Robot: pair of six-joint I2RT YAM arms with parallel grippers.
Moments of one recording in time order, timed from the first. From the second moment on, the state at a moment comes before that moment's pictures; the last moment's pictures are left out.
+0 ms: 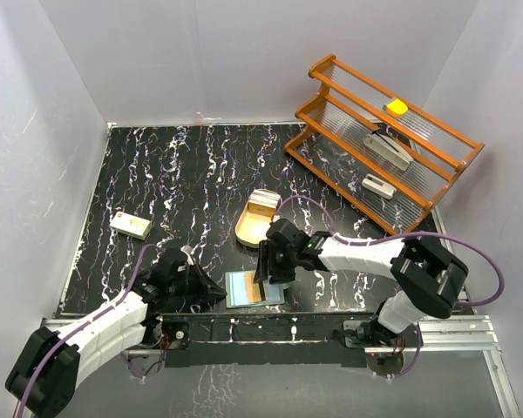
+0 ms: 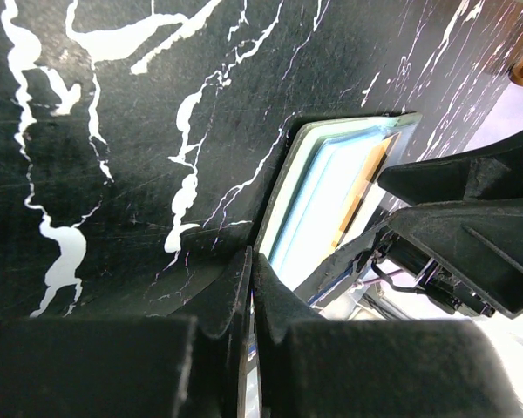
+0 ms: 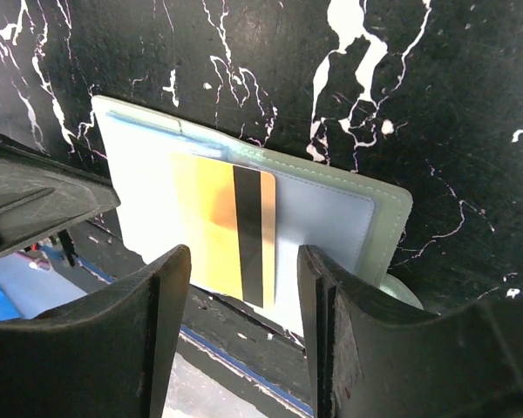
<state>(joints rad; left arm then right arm) -0.56 0.79 0.09 -0.15 0.39 -1.20 0.93 1.52 0.77 -0.24 -0.19 0.94</state>
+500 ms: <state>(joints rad) -0.57 0.80 0.09 -0.14 0.38 -1.20 1.04 1.61 0.84 -0.20 -0.17 0.94</state>
